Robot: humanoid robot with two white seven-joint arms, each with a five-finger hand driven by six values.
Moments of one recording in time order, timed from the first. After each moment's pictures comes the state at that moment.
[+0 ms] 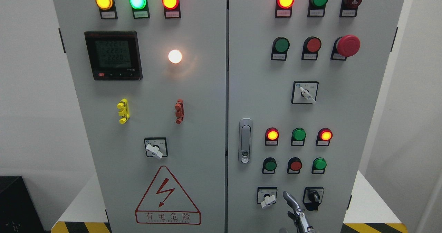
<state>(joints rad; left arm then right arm) -0.07 -0.11 0.00 0.00 0.08 -0.07 -0.06 0.14 0.13 0.18 -2.08 0.26 -0.05 0.02</state>
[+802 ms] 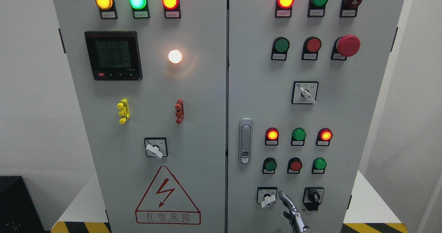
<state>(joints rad) -0.07 -0.11 0.00 0.00 0.08 -0.07 -0.06 0.13 0.13 0.20 -2.08 0.26 -0.05 0.02</state>
